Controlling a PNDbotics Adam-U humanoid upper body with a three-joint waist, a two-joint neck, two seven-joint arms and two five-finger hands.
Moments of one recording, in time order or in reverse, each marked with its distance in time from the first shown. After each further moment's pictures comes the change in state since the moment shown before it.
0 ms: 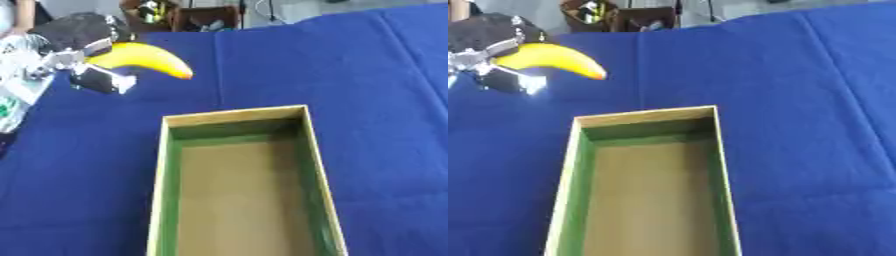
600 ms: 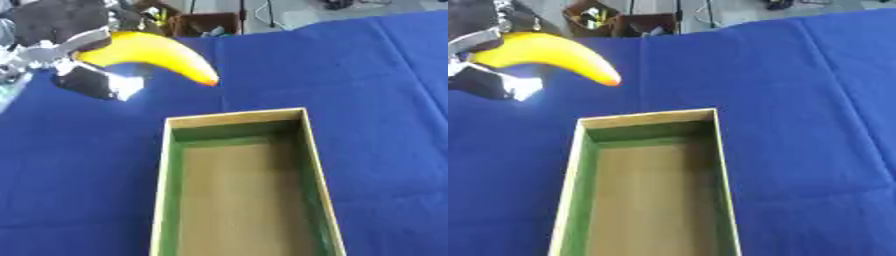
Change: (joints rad) left arm 0.087 0.087 -0.011 -0.388 0.152 0.108 -0.015; right arm 0.001 -0.010 -0.006 0.000 -0.023 0.000 0.000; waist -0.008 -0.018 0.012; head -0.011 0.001
